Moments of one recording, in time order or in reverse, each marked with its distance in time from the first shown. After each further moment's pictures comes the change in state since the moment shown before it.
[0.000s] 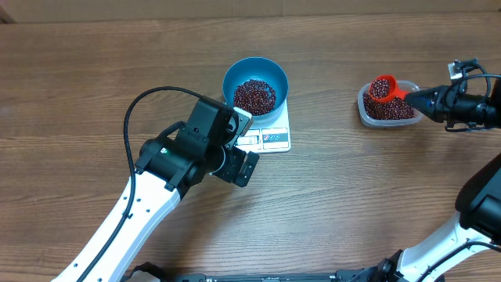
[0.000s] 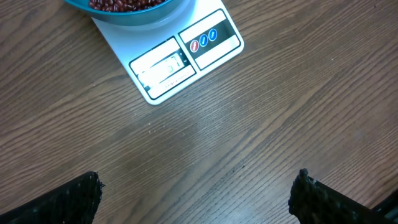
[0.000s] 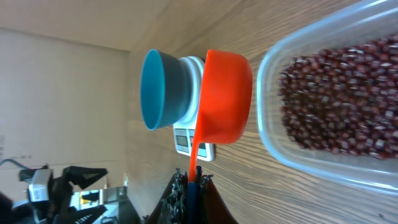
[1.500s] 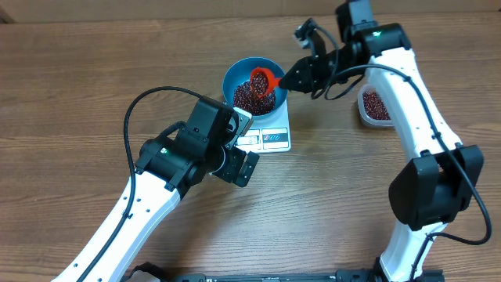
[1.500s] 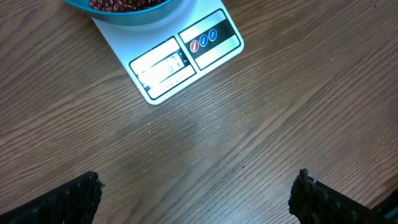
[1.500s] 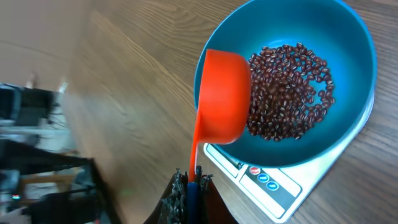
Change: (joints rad) left arm 0.000 0.000 0.000 0.000 0.000 0.000; right arm 0.777 0.003 0.256 0.264 0.323 0.315
